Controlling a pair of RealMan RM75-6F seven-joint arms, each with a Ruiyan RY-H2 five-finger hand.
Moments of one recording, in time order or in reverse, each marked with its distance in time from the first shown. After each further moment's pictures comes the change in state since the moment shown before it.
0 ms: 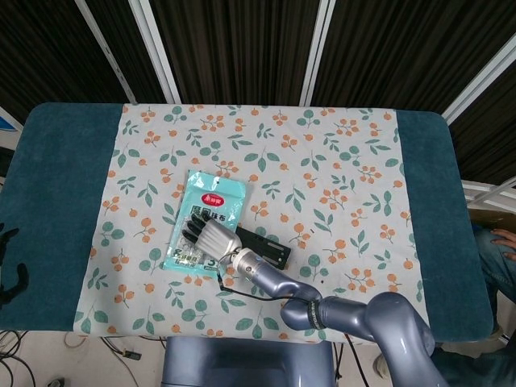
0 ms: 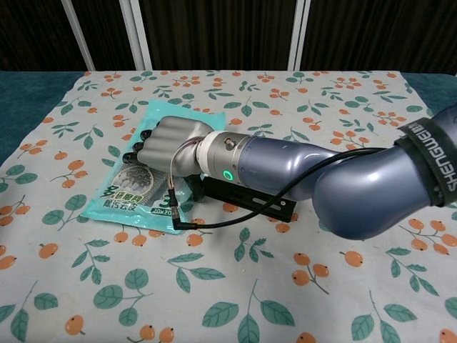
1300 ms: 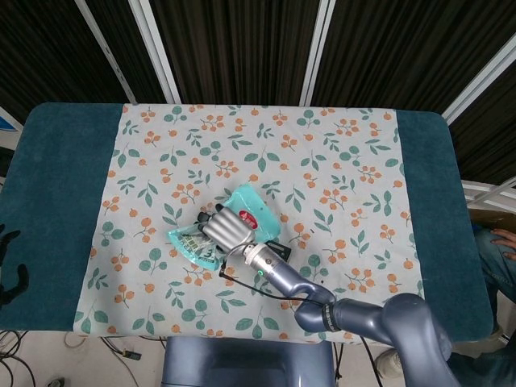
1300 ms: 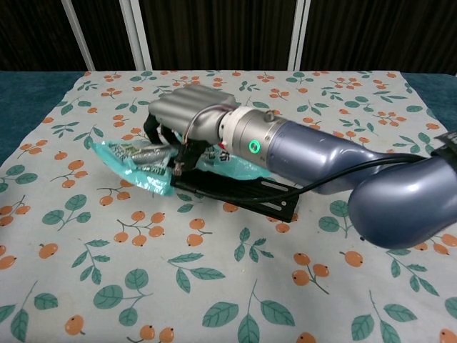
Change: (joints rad) left arm -0.002 0.011 0.002 -0.012 -0.013 -0.014 -0.011; right arm -0.097 0.071 -0.009 -0.065 -0.106 0.254 0.506
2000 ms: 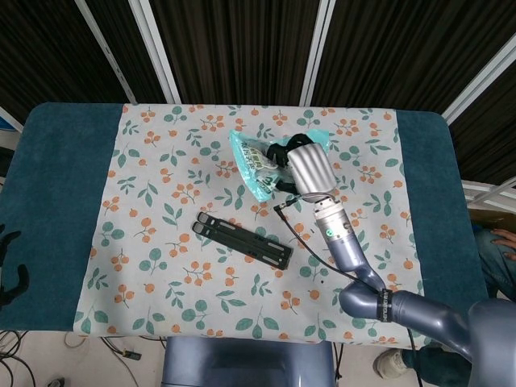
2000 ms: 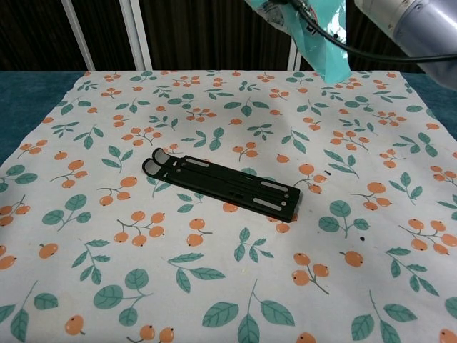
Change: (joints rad) left arm 0.001 -0.001 0.002 -0.003 0.004 0.005 0.004; right arm -0.214 0.323 0.195 -0.301 0.107 0.287 0.227
